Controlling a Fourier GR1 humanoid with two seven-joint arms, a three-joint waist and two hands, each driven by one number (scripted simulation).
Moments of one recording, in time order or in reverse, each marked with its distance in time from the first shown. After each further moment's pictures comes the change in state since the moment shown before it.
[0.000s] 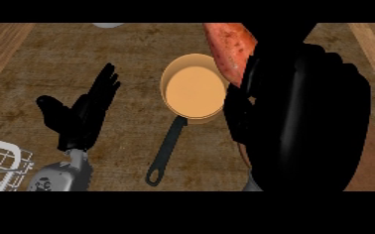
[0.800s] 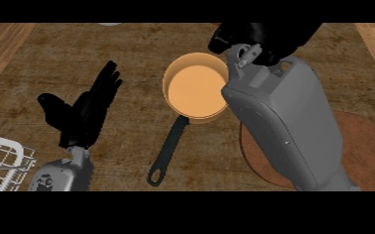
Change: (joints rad) left arm -0.018 -0.003 0.002 0.013 0.002 -0.009 -0.009; right arm -0.265 0.001 -0.258 0.470 -0.243 -0.081 0.020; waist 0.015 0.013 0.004
